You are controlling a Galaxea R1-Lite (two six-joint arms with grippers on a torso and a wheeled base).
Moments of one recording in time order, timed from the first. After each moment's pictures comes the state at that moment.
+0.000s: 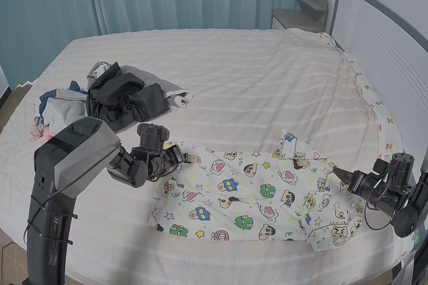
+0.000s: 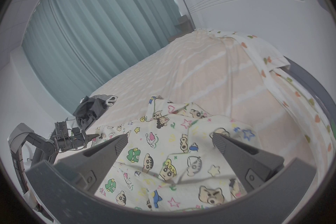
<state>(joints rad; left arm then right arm) -0.31 2.51 -1.38 -0.57 0.06 -0.62 0.07 1.95 -0.12 -1.47 0.07 0.45</state>
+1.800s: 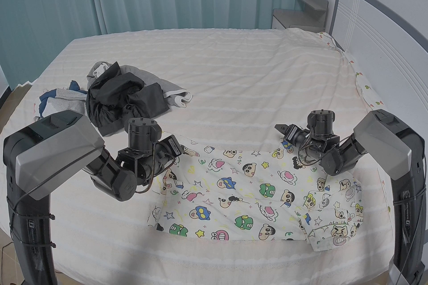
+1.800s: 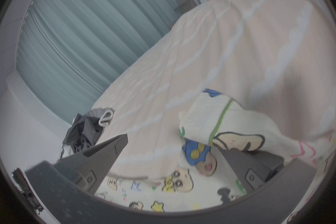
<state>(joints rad) -0.38 2.28 -1.04 -0.88 0.15 -0.66 0.24 2.48 -1.34 -0.79 -0.02 0.67</state>
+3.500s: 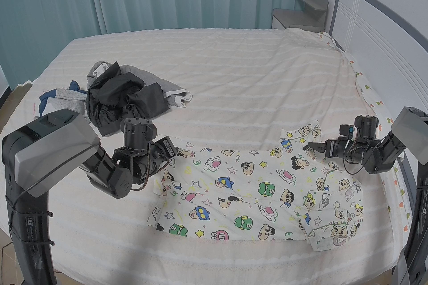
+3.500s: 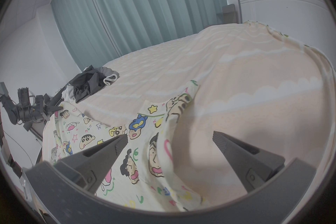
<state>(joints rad) -0.35 2.28 -1.04 -0.83 0.15 -0.63 -0.05 2.35 -1.09 -0.82 0.40 0.04</state>
